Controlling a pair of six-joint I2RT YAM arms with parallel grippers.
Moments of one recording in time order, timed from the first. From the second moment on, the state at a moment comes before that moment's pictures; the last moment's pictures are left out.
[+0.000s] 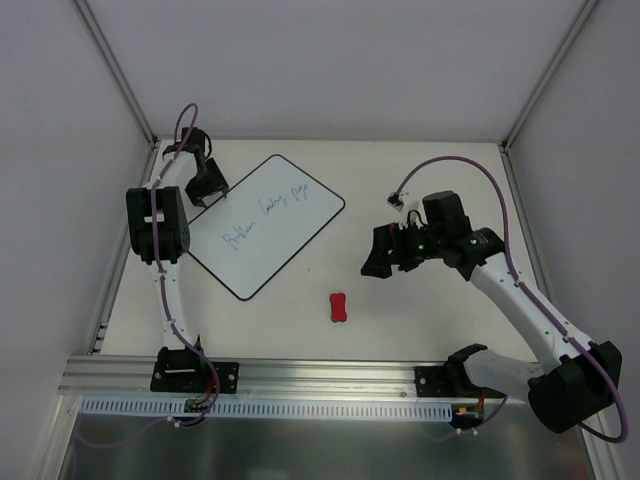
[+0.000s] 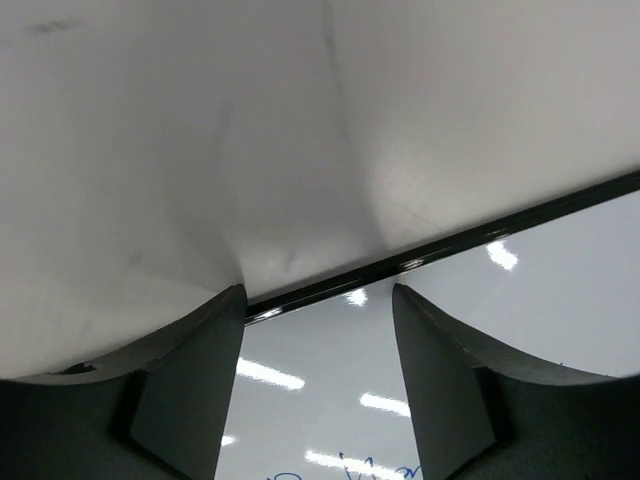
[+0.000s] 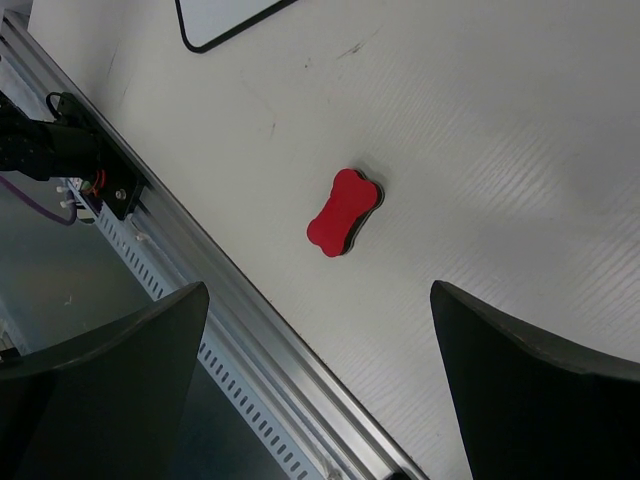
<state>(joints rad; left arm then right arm) 0.10 2.28 1.86 -0.75 -0.03 -0.47 0.46 1.12 0.99 -0.70 -0.54 0.19</state>
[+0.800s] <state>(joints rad) -0.21 2.20 1.72 -0.83 0.05 -0.48 0.46 1.13 0.92 -0.70 -0.47 0.13</state>
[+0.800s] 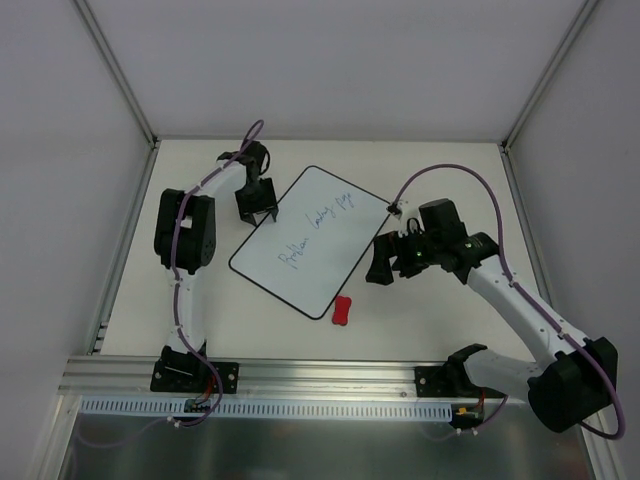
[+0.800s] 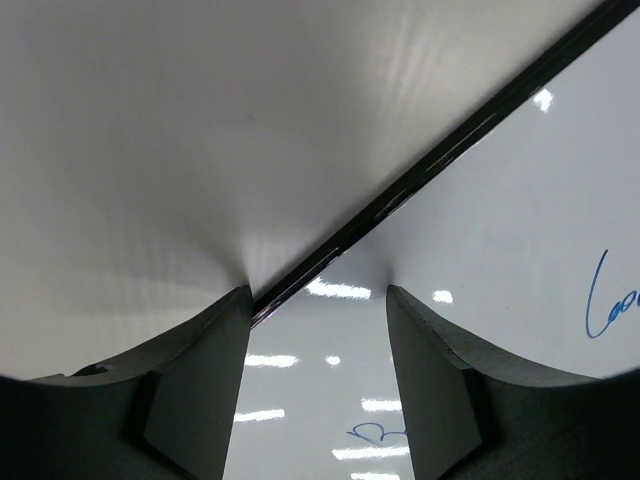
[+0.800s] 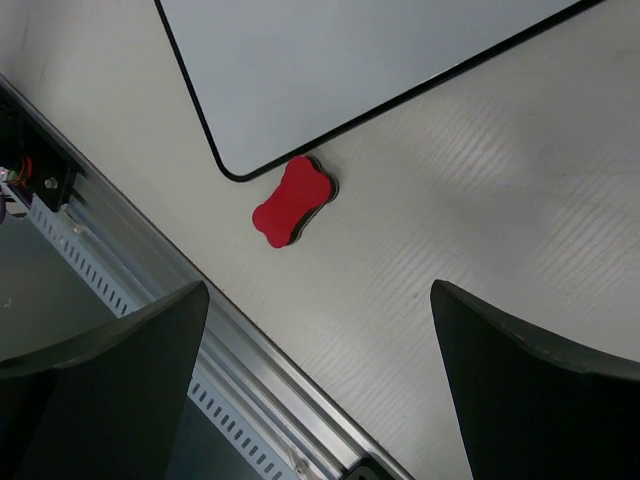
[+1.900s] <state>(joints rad) -0.22 1.80 1.43 -0.73 0.00 -0.49 0.90 1.65 1.16 -0.80 0.21 0.67</state>
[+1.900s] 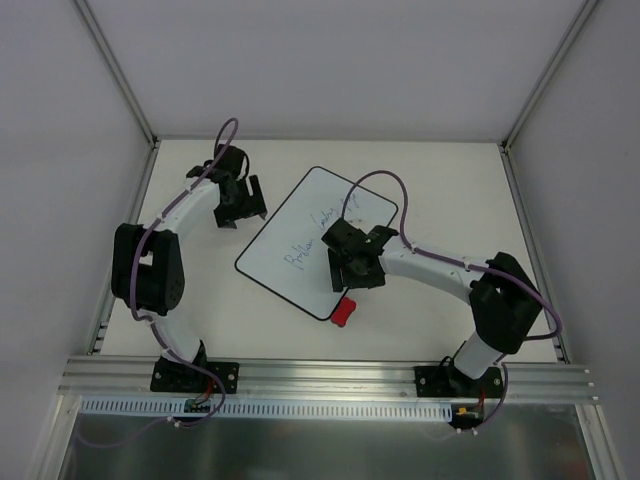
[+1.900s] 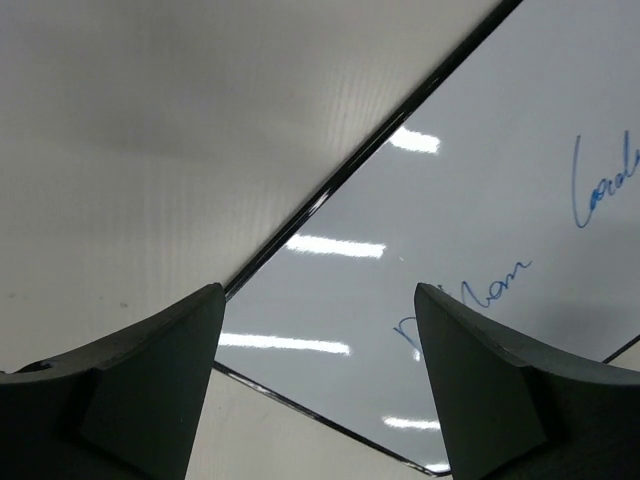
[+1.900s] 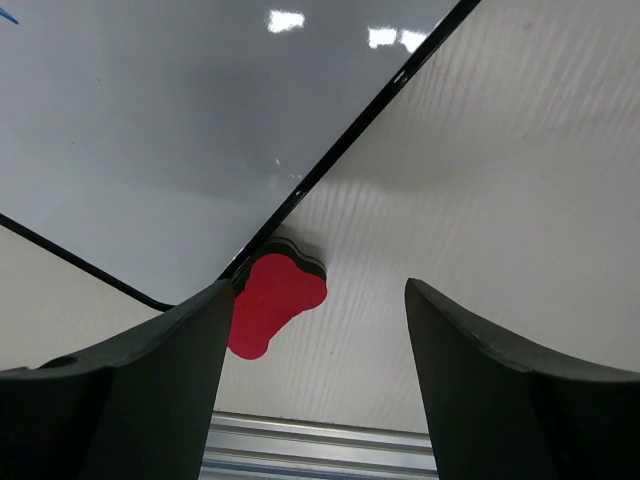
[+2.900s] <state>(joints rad) -0.20 1.11 0.76 -0.65 -0.03 -0.49 1.10 1.71 1.10 -0.83 0.36 1.29</state>
